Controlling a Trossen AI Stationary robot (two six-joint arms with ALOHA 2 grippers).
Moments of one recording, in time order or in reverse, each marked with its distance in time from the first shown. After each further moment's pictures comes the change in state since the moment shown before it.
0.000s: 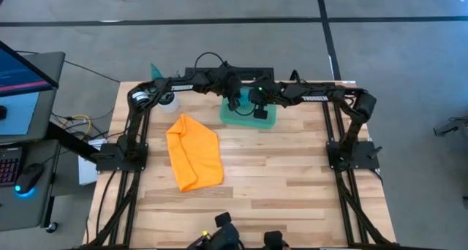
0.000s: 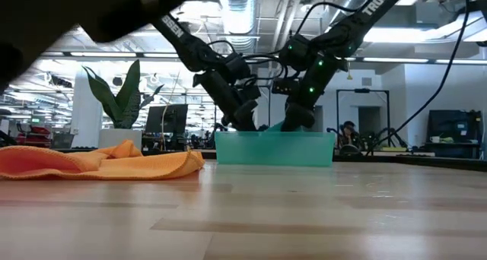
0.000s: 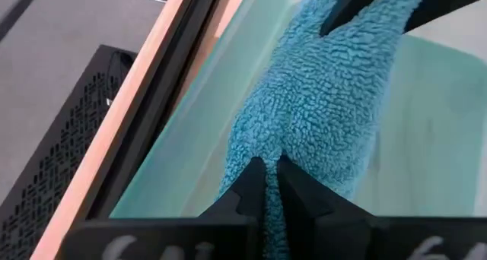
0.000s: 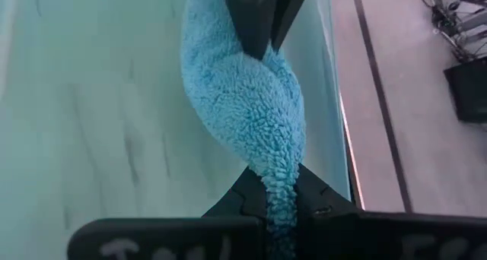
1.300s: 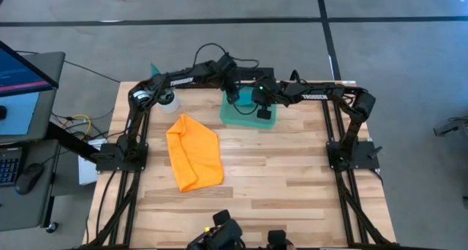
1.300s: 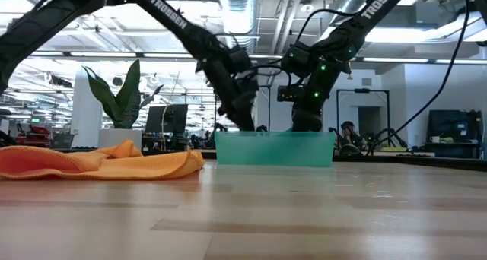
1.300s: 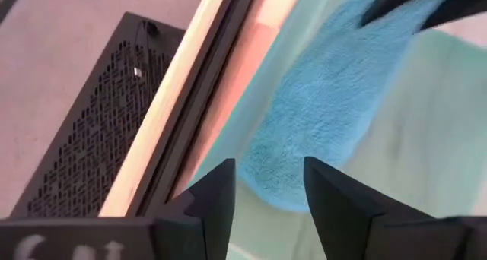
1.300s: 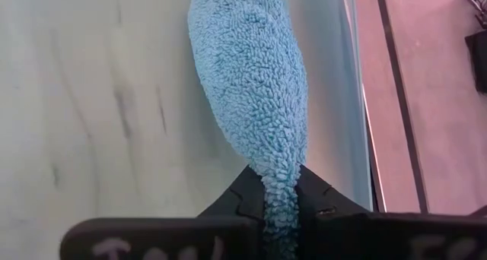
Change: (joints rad) left arm 0.012 0.014 0.189 -0.275 -0.051 -0.018; right arm -0.026 0.013 -0.002 -0.078 0.003 0.018
